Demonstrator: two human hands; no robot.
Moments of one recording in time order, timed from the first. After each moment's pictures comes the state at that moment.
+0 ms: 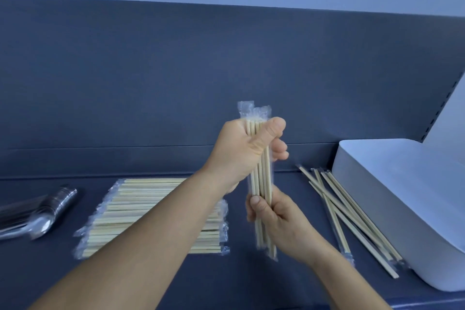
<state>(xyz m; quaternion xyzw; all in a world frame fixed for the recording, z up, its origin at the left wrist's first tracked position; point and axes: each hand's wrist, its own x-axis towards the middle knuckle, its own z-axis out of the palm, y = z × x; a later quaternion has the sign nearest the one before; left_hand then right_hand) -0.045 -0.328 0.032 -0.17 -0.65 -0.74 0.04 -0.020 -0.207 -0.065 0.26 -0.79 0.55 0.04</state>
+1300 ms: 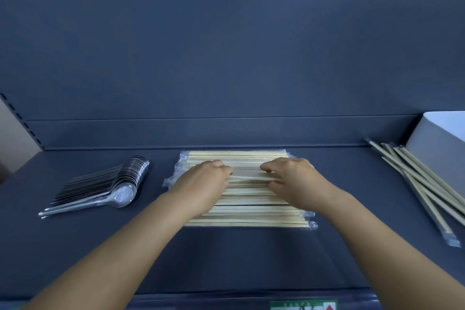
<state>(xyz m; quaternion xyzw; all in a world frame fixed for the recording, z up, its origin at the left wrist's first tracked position) -0.047 -0.536 -0.086 -0.14 -0.99 -0.06 0.01 -0.070 -0.326 -0.079 0.23 -0.97 0.11 0.01</state>
